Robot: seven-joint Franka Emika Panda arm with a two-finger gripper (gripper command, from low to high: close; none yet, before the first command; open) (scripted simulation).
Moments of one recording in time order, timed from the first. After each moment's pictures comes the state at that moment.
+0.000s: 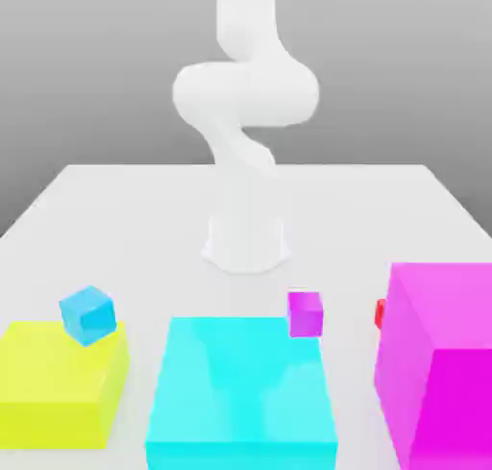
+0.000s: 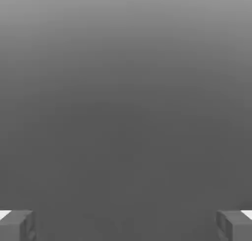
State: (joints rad) arm 0.08 -0.75 0.02 -2.31 0.02 2.33 0.73
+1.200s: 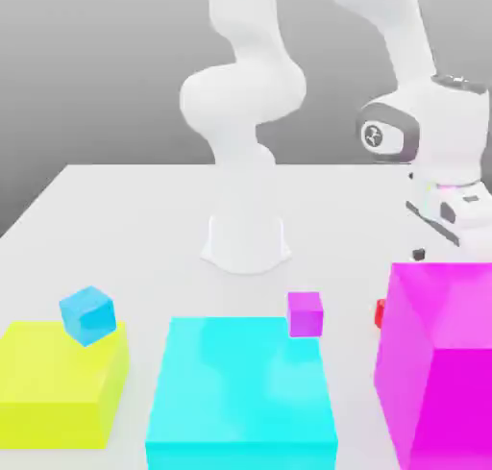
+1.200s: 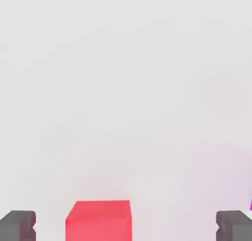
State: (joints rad) arm 0.71 -0.04 0.17 -2.86 0.09 2.86 -0.24
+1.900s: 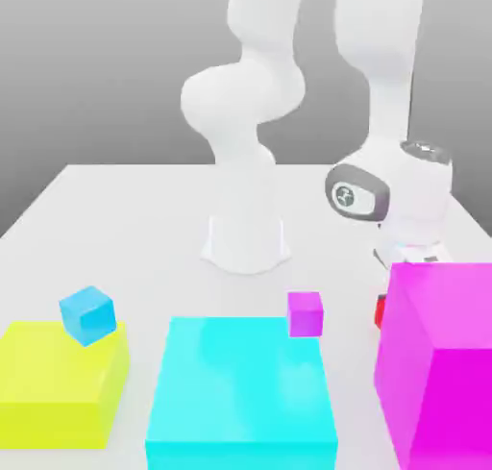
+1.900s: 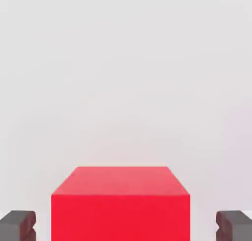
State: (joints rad) arm 0.78 0.26 0.01 -2.86 -0.15 3.13 -0.10
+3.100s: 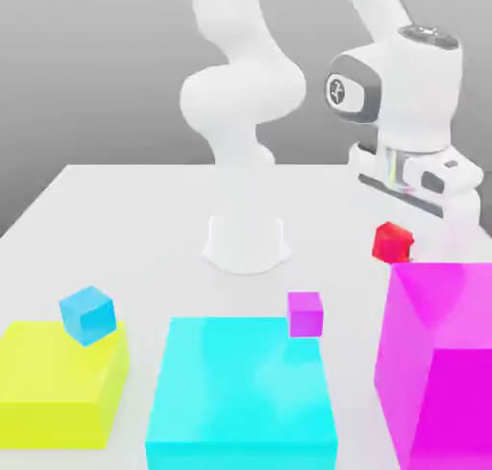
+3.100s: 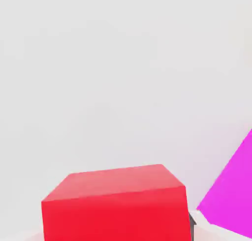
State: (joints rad) arm 0.68 -0.42 -0.11 -2.87 0.00 2.44 -0.86
